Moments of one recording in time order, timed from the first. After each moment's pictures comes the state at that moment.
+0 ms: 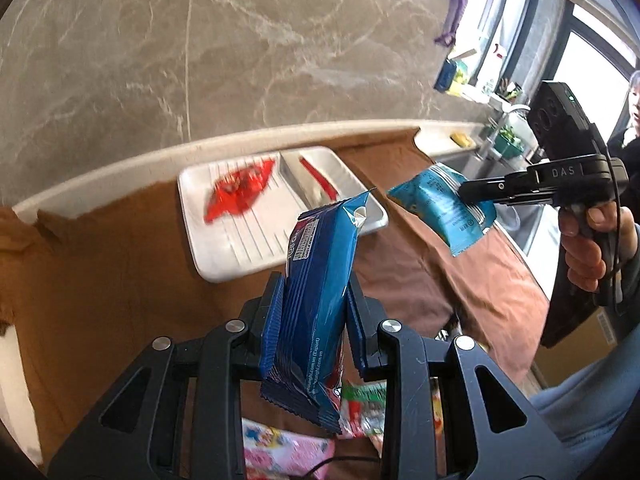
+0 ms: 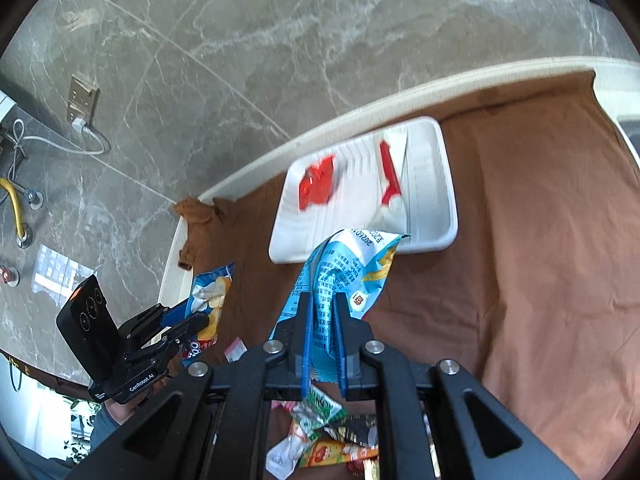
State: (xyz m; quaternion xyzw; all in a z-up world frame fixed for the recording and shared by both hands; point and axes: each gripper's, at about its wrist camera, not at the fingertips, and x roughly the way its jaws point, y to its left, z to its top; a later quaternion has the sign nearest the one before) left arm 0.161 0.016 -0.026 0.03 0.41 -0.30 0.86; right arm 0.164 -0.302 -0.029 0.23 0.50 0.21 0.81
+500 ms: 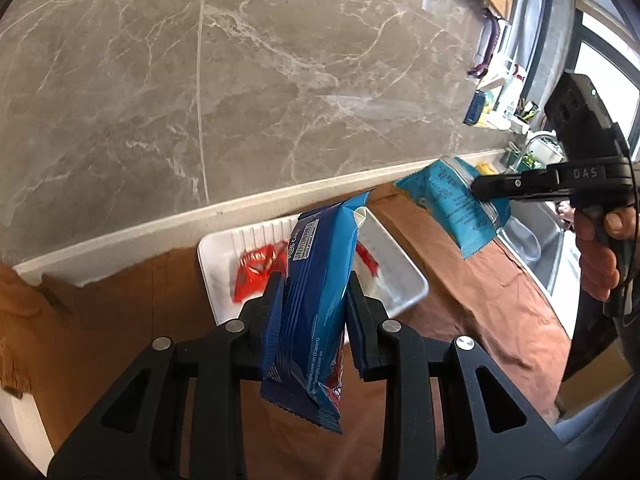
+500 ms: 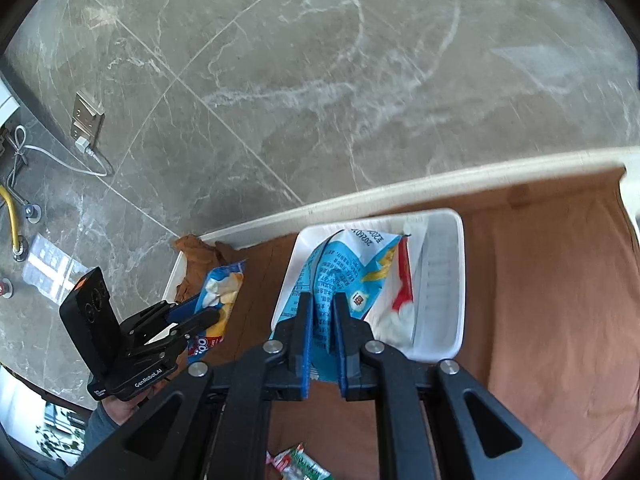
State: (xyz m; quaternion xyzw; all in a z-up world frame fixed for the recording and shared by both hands) left arm 0.264 -0.003 -0.013 0.03 0.39 -0.28 0.88; right arm 0.247 -0.292 0.008 0.18 0.46 0.22 0.84
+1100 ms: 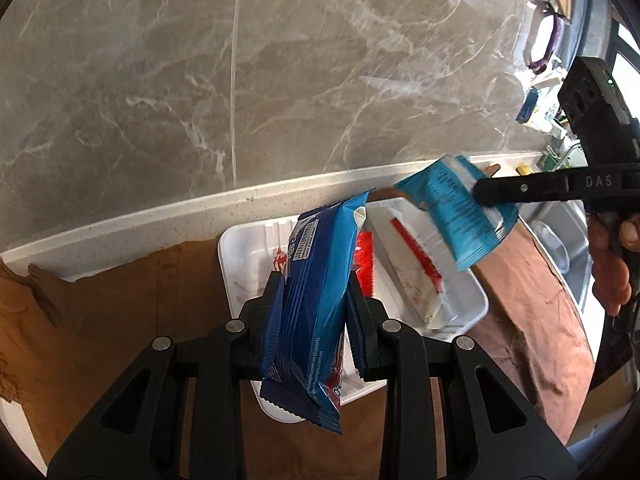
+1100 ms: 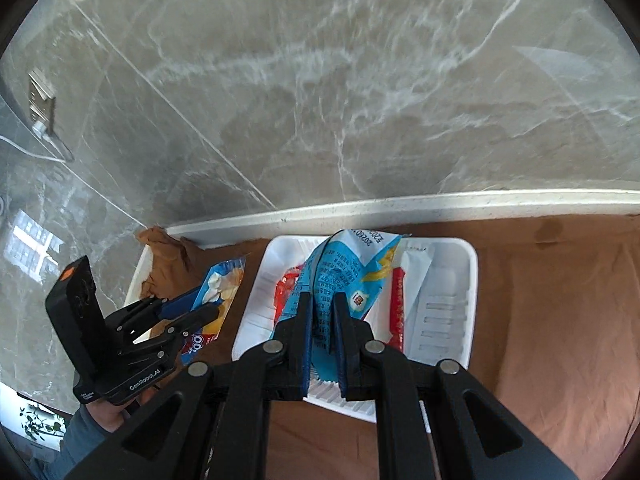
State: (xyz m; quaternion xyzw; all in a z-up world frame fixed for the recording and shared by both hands) left arm 0.334 -0.005 -0.075 0.02 0.42 -0.23 0.88; right arm 0.321 -0.262 -0.047 0.14 0.50 0.22 0.83
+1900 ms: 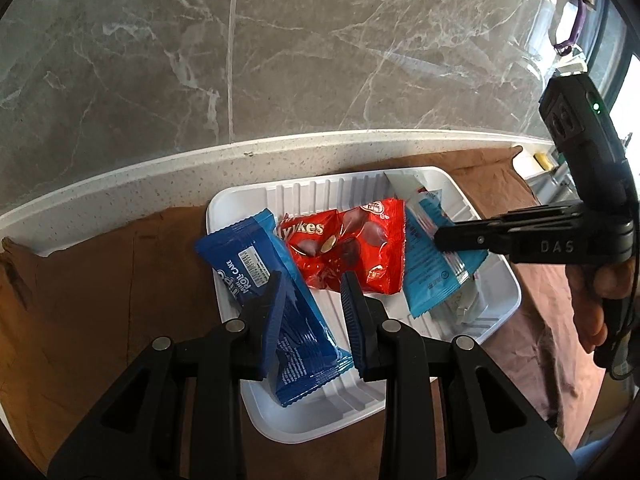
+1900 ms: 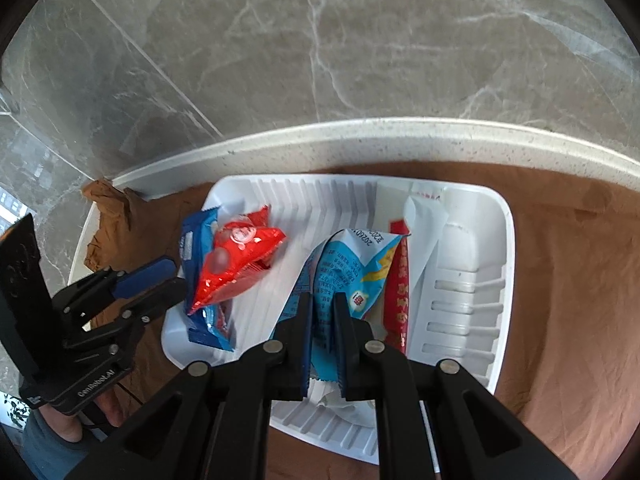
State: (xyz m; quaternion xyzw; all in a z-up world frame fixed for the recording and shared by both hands) left arm 0.355 -0.014 -0.132 0.02 0.46 -0.21 0.86; right arm 0.344 -0.226 -0.134 0.08 0.56 0.19 0.80
